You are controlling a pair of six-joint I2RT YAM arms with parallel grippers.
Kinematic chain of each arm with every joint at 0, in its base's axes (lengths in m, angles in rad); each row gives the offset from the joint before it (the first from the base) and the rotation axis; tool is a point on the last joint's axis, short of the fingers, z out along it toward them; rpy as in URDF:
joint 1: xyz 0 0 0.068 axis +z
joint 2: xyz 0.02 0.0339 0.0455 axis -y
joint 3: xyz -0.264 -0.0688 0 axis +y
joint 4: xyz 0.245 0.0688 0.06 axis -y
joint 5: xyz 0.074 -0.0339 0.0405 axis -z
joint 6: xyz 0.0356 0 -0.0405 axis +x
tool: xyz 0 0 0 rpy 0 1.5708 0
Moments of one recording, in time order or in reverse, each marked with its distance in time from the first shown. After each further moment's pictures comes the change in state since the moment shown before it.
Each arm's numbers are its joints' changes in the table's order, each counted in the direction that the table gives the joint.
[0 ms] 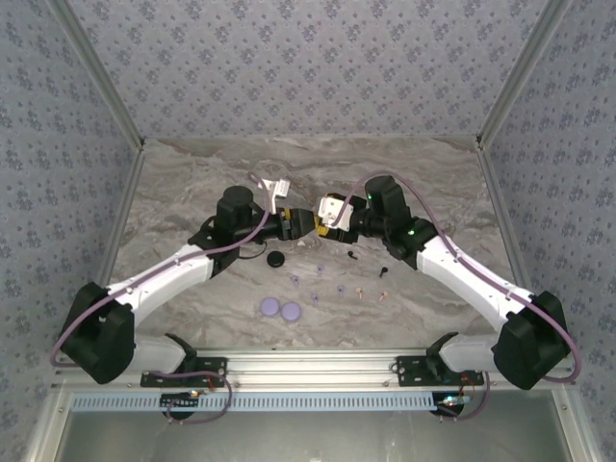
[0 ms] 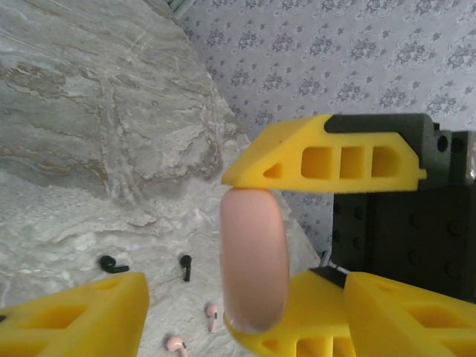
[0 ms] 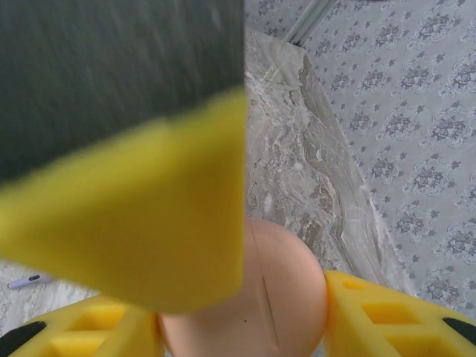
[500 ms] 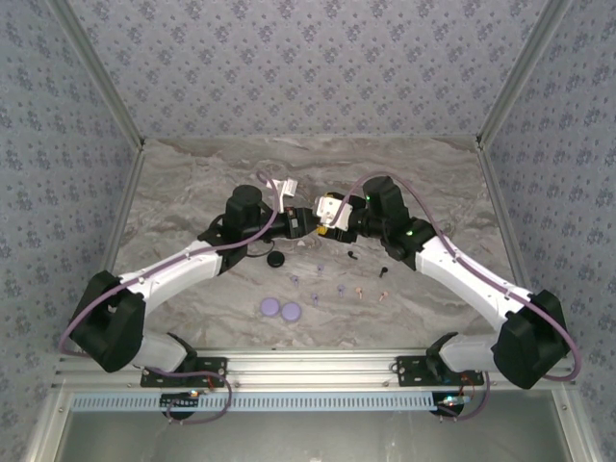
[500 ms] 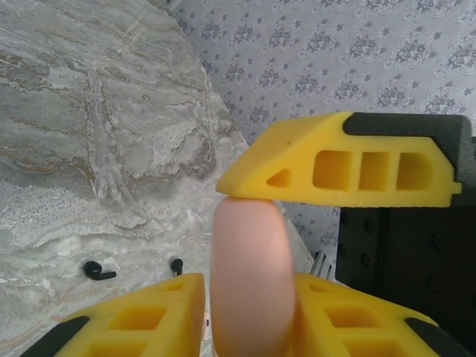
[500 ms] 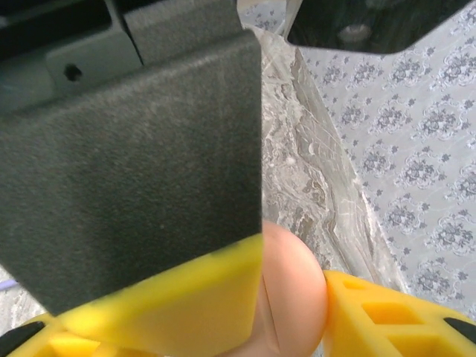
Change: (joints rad) left arm -0.023 -0.063 -0.023 0.046 0.000 -0.032; right arm 0.008 -0.009 0.000 0.011 0.052 0.008
